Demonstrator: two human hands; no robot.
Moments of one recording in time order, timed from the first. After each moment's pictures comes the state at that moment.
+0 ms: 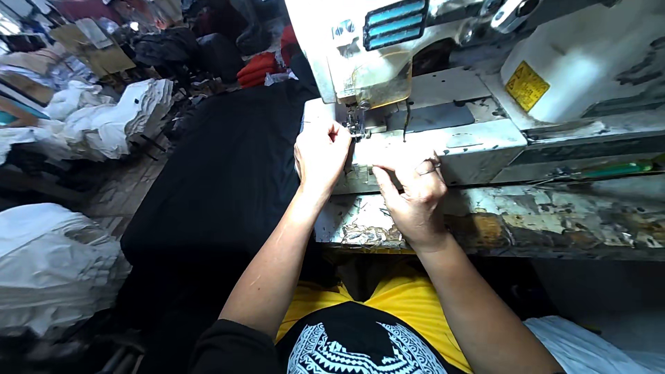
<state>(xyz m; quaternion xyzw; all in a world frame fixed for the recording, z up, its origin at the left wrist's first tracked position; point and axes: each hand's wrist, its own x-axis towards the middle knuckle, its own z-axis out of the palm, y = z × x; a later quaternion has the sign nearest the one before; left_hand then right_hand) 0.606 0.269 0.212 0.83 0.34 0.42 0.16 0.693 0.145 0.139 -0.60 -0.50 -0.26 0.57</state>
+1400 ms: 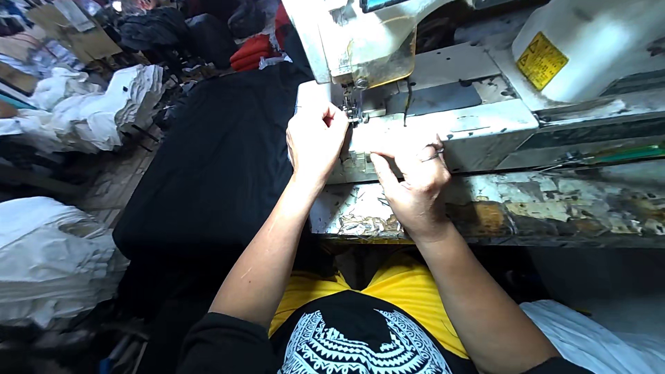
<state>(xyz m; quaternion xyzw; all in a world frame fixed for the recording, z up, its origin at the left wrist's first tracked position) 0.607 0.273 0.209 0.83 0.31 0.44 0.15 0.694 0.144 0.139 -0.61 -0.49 -0.26 0.56</state>
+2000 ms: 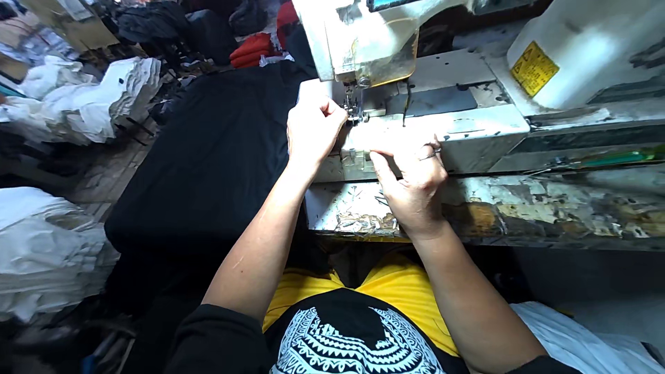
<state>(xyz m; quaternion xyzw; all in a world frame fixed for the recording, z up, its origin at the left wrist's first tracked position) 0.606 0.278 0.230 0.84 0.37 0.33 0.22 0.695 0.143 0.140 -0.61 -0.51 -0.25 0.55</state>
